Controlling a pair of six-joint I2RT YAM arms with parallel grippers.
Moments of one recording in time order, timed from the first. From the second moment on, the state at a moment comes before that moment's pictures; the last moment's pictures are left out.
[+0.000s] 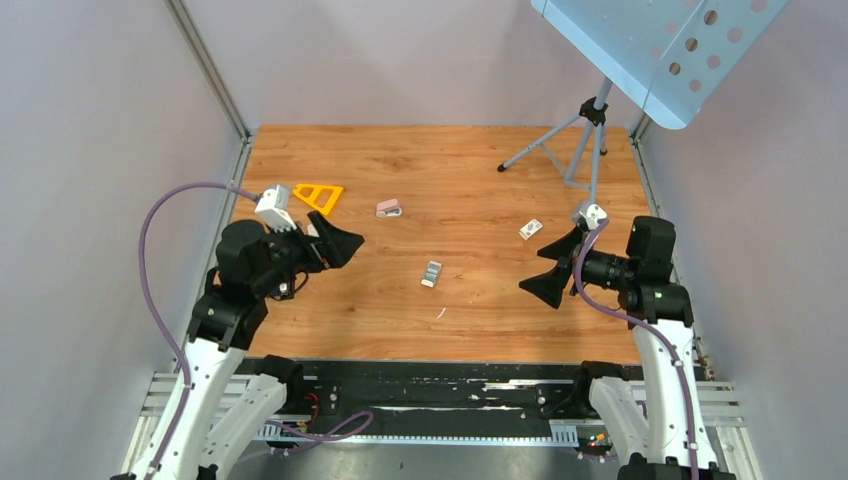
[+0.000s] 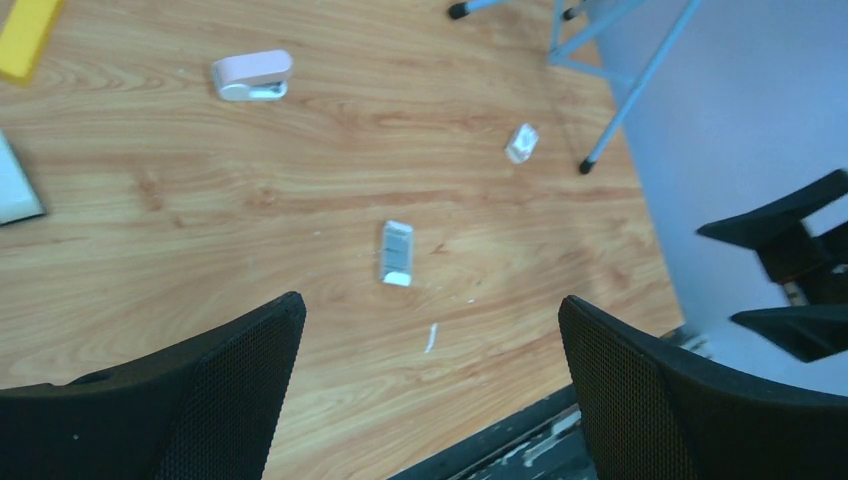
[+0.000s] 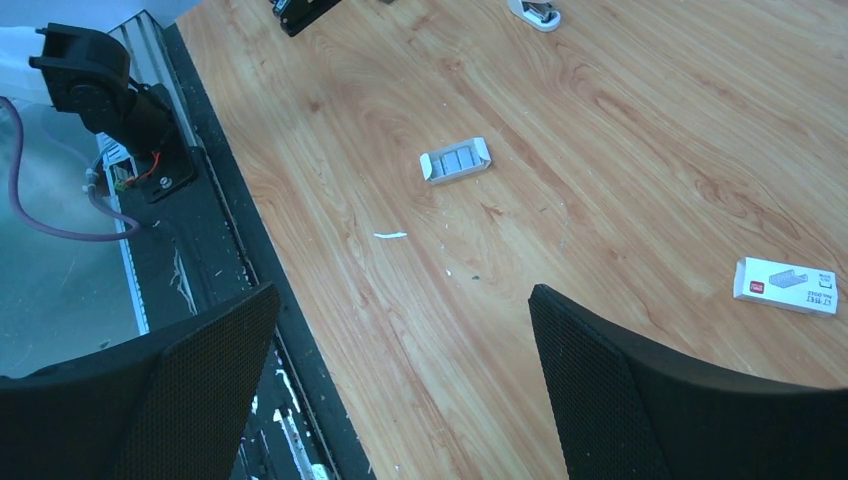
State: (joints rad) left arm -0.25 0.62 0.82 -0.48 0.29 -0.60; right arm -0.10 0.73 0.79 -0.67 -1.14 -0.35
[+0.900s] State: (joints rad) left arm -0.57 0.59 0.80 -0.60 -0.39 -0.44; right arm -0.10 0.78 0.75 -0.57 -1.02 -0.31
